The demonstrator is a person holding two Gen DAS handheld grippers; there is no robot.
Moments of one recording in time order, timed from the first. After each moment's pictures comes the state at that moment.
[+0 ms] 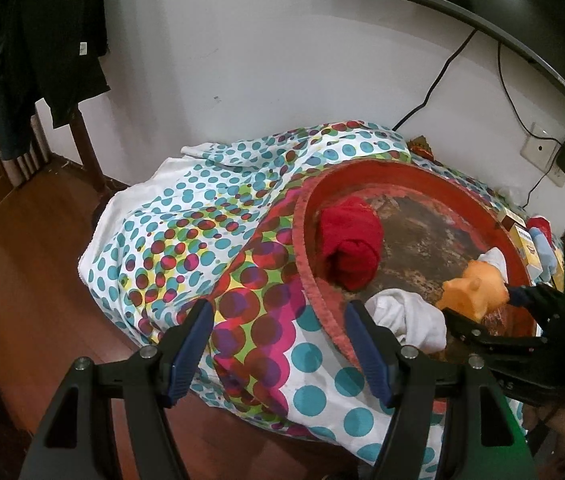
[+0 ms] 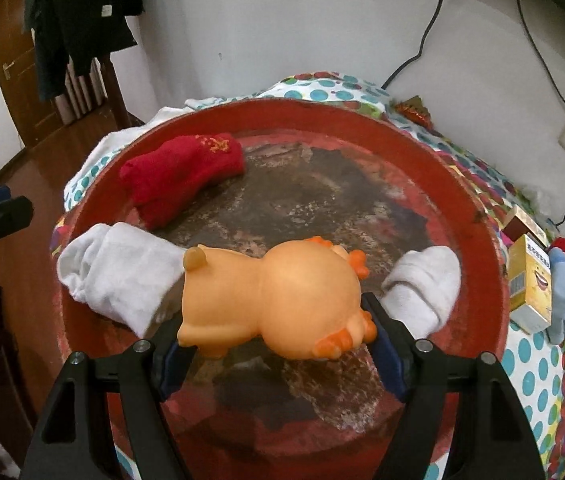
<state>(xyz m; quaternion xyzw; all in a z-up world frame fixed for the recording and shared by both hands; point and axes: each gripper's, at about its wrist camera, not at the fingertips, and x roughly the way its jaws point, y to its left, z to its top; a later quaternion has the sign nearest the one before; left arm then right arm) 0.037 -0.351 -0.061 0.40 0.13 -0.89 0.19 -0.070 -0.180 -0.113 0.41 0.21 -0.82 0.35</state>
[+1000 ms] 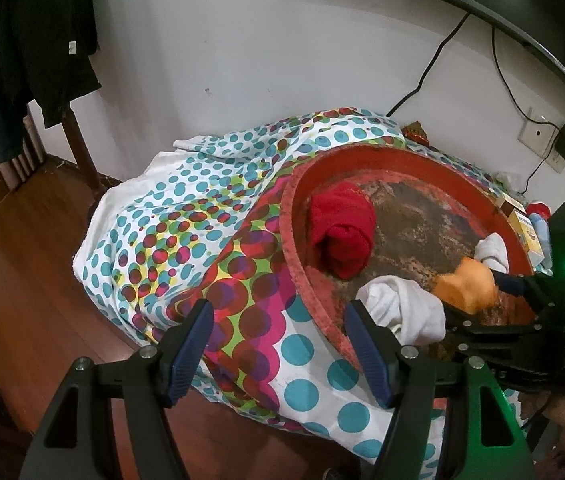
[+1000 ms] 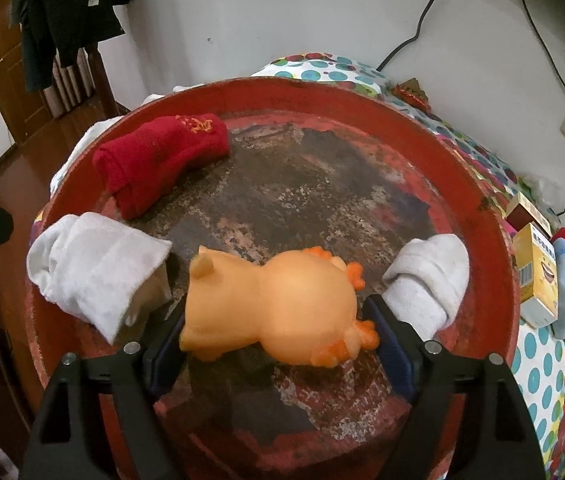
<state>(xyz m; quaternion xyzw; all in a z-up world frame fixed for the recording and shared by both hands) 0.030 -0.344 -0.069 0.41 0.12 -0.88 0.18 -0.076 -0.179 -0.121 0.42 0.21 -0.82 0.33</state>
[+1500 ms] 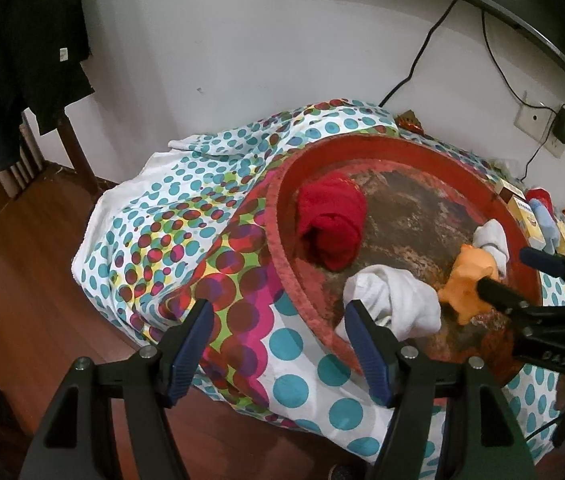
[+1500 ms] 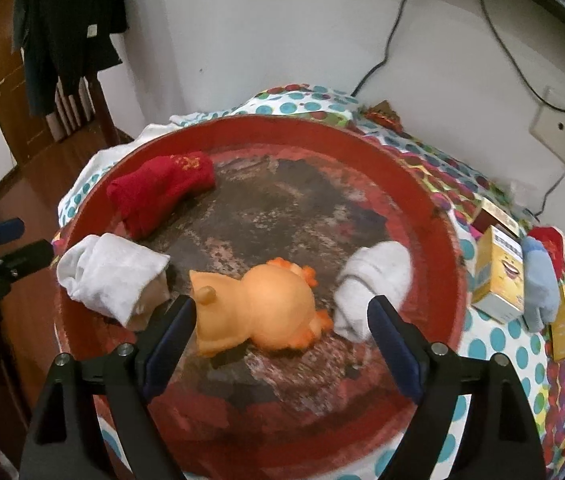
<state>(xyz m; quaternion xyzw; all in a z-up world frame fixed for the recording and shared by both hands) 0.024 -0.330 -0.073 0.42 0.10 -0.88 0.17 -0.075 -0.138 -0.087 0.40 0.17 -0.84 0.34</state>
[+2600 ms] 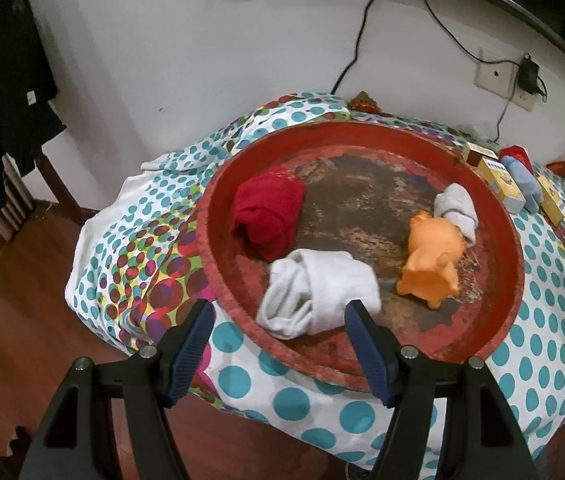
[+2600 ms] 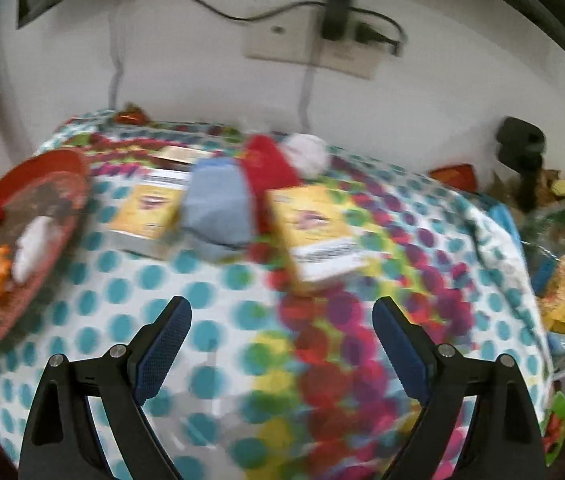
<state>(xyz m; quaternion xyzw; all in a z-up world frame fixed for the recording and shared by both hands) 0.013 -0.272 -0.073 0.43 0.03 -0.89 0.14 -0.186 0.117 -0.088 0.42 0.12 -0.89 0.13</state>
